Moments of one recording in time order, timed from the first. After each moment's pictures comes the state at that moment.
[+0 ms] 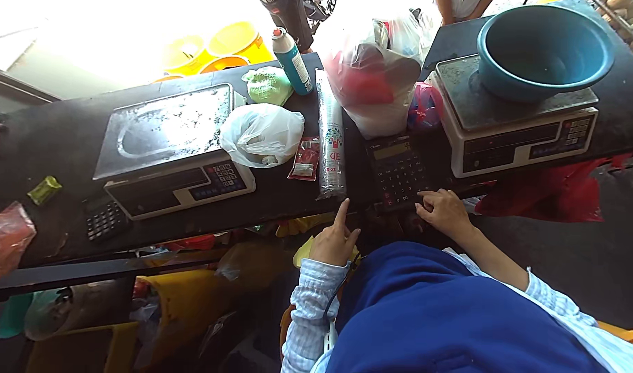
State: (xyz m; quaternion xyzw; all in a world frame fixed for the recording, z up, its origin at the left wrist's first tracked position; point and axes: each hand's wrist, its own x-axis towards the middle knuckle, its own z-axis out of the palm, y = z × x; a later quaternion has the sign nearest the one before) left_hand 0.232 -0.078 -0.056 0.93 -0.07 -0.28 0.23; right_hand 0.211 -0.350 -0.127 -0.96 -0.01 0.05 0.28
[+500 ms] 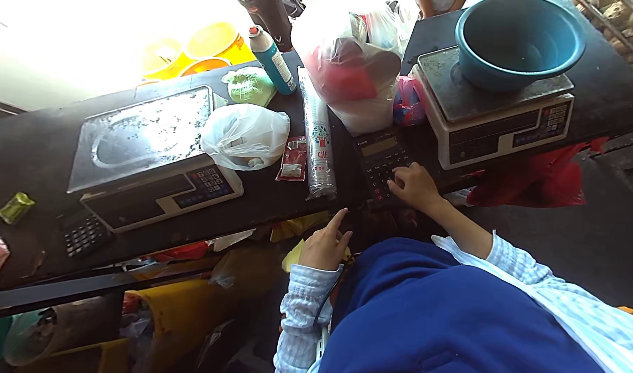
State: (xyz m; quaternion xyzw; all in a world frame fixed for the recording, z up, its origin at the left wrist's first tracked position) left_hand 0.221 -0.072 -0.056 0.93 -0.12 -0.26 0.23; right_hand 0.255 -0.333 -0.132 -0.95 -0.01 0.06 0.31
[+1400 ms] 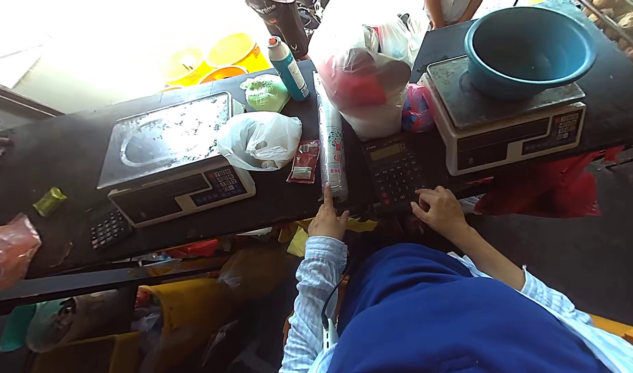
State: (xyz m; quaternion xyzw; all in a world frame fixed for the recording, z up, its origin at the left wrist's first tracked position) left_hand 0.269 -0.088 -0.079 0.95 0.05 -0.26 0.18; right_hand 0.203 -0.345 -0.126 -0.96 0.01 0.05 0.29
